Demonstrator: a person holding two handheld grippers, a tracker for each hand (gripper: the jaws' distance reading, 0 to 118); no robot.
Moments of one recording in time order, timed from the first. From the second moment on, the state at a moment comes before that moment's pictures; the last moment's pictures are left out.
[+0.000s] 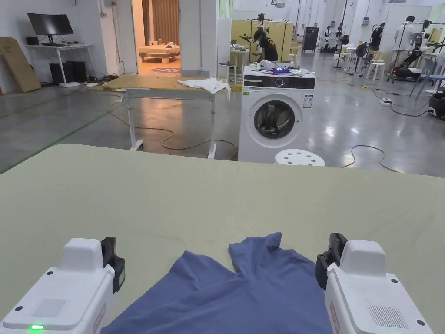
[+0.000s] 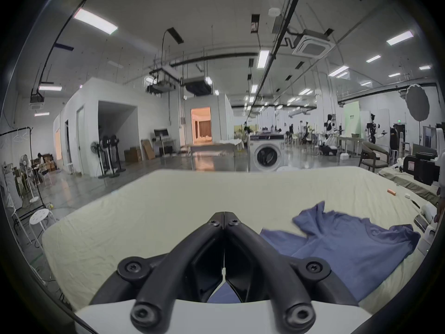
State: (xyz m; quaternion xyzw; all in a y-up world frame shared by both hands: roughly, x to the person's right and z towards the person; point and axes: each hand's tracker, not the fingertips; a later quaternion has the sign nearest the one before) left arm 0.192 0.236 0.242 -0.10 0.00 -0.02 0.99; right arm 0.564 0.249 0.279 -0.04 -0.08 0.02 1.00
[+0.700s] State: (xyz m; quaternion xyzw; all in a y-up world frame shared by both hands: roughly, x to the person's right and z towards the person) left arm 0.064 0.108 0.197 -0.46 0.08 0.07 0.88; right arm 0.567 0.189 0.257 -0.16 -0.05 0.02 0.99
